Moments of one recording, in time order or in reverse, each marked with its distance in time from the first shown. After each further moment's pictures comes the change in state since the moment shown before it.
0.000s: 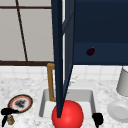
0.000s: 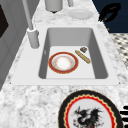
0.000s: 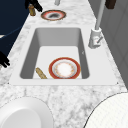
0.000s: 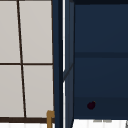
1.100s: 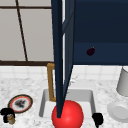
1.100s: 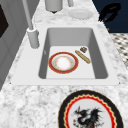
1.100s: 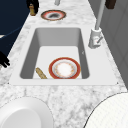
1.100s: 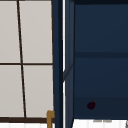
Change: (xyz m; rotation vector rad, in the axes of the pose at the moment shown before) left hand -0.002 -0.004 0.009 0.022 0.006 -0.029; right hand 0.000 0.000 0.000 0.000 0.000 0.000
